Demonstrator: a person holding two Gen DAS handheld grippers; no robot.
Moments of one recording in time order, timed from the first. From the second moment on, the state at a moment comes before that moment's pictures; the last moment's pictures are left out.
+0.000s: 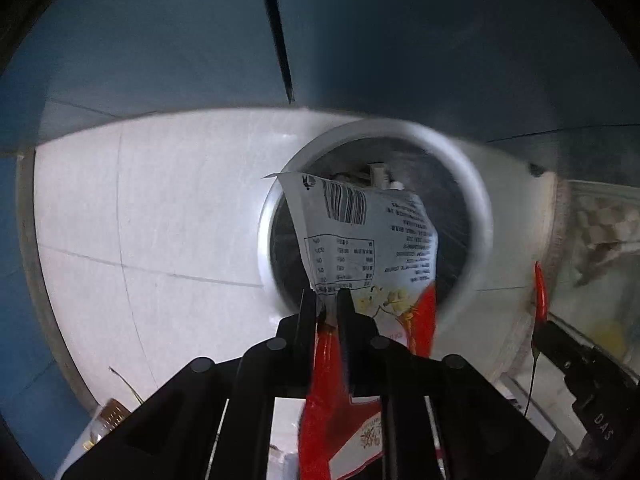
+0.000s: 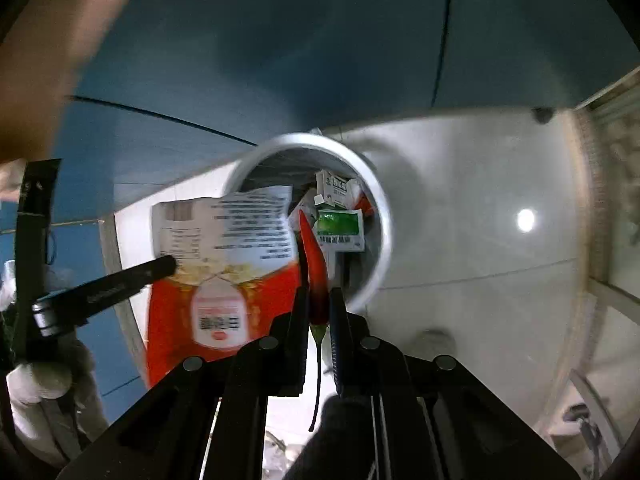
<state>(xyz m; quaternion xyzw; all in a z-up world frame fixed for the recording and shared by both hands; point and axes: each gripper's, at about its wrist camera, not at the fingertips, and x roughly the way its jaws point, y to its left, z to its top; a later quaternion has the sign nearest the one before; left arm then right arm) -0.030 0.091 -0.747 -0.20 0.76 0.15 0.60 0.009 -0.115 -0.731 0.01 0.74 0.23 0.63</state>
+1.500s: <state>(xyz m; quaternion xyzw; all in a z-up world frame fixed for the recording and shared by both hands) -0.178 -0.002 -0.234 -0.20 0.58 0.18 0.77 -0.105 -0.185 -0.208 -0.08 0.61 0.29 0.73</state>
